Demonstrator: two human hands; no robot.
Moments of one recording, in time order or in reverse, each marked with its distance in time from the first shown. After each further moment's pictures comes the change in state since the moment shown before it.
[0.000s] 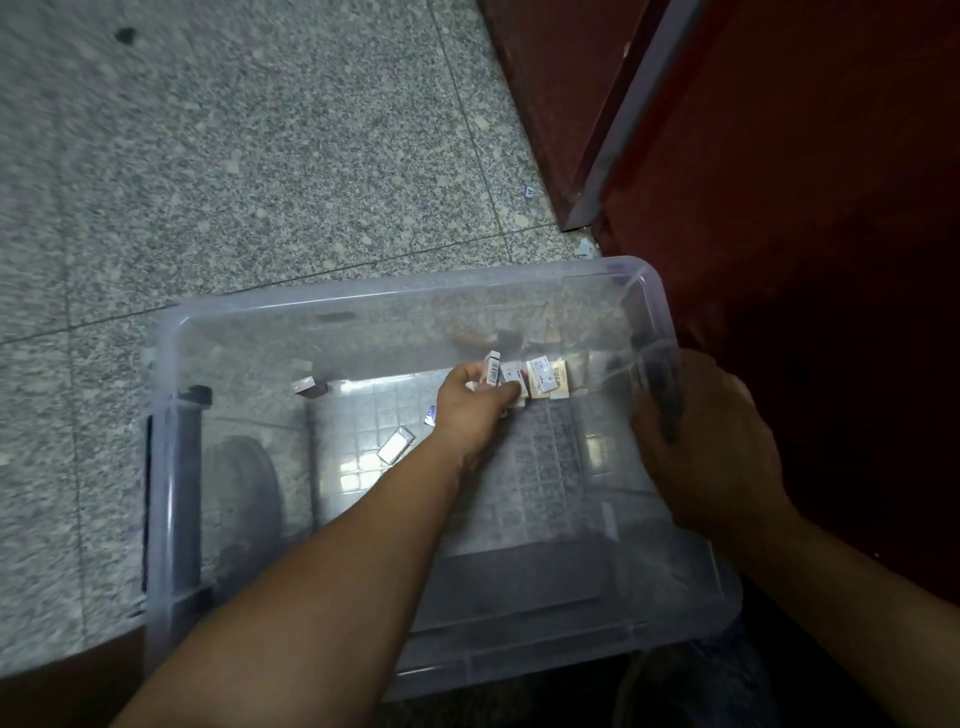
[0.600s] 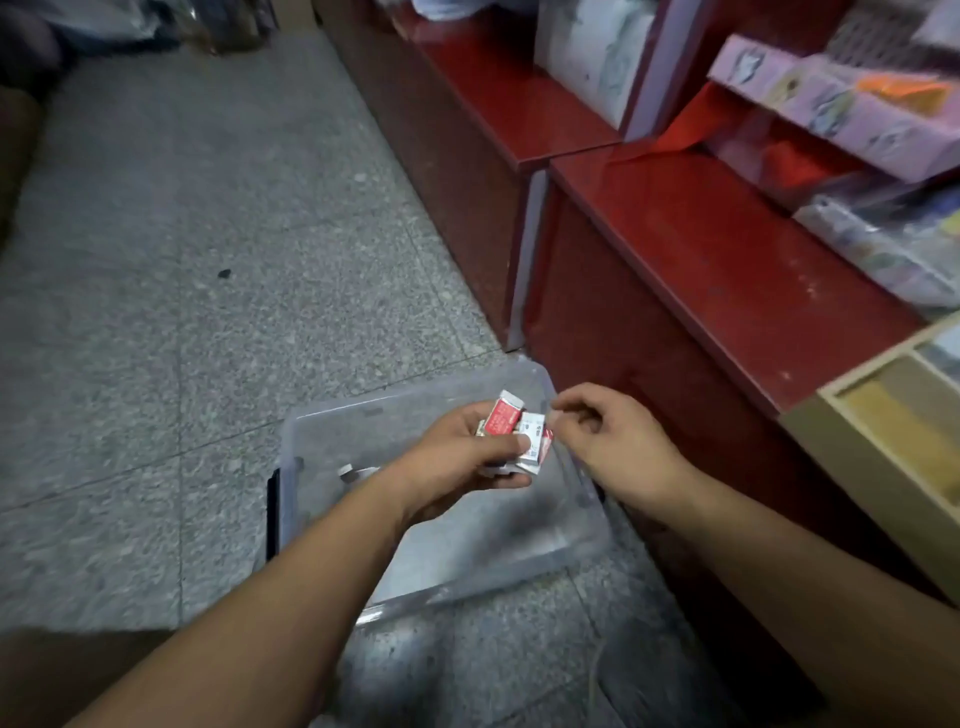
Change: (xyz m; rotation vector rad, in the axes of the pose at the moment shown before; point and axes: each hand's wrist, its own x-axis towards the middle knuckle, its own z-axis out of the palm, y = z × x) left_hand -0.258 0.135 -0.049 0.087 -0.678 0.186; right_hand -0.087 -0.082 -0.141 0.514 -0.051 -0.014
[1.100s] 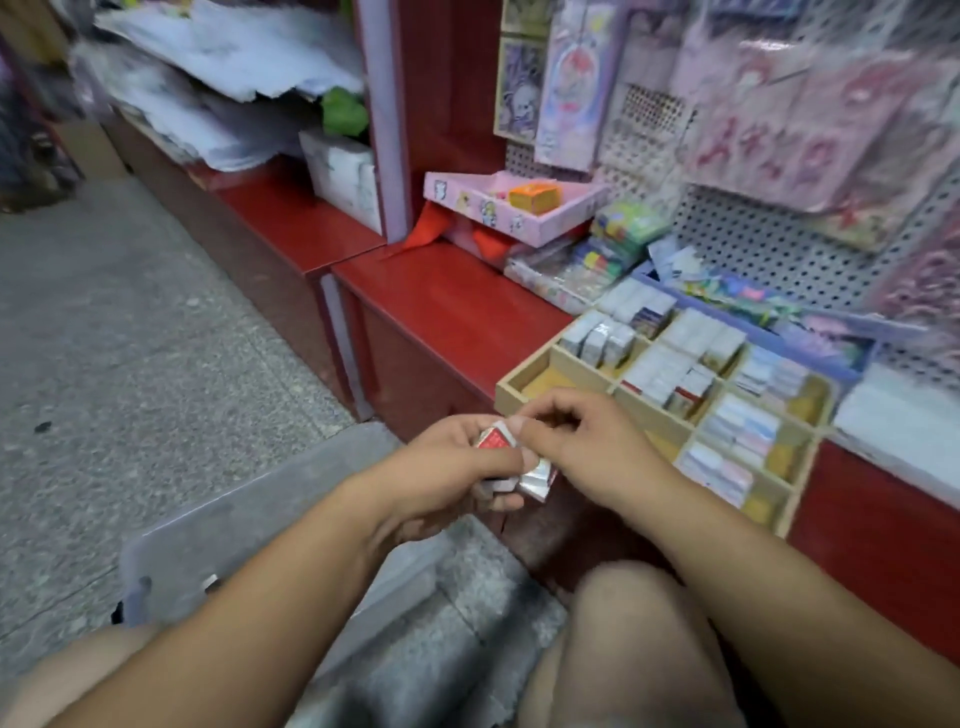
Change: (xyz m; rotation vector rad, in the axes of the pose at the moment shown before) left_hand -0.085 0.062 0.226 0.287 -0.421 0.024; right_hand -0.163 -0.020 -0.178 0.221 0.290 -0.022
